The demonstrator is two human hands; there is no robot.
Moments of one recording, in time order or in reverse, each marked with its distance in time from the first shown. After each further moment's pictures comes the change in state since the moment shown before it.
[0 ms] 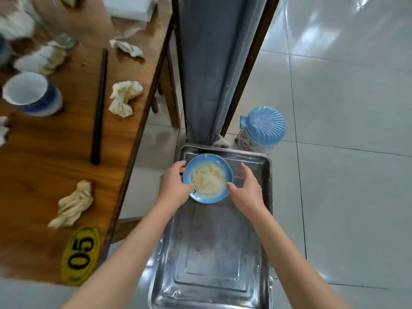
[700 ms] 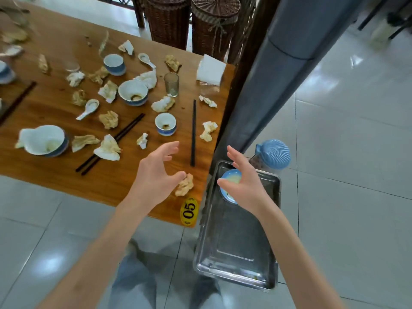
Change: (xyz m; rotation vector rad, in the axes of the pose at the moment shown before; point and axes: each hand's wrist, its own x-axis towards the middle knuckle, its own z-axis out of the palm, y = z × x) left_hand -0.185 0.036 -0.302 0.005 0.187 0.300; right_hand -0.237 -0.224 0.008 -0.049 -0.195 -0.439
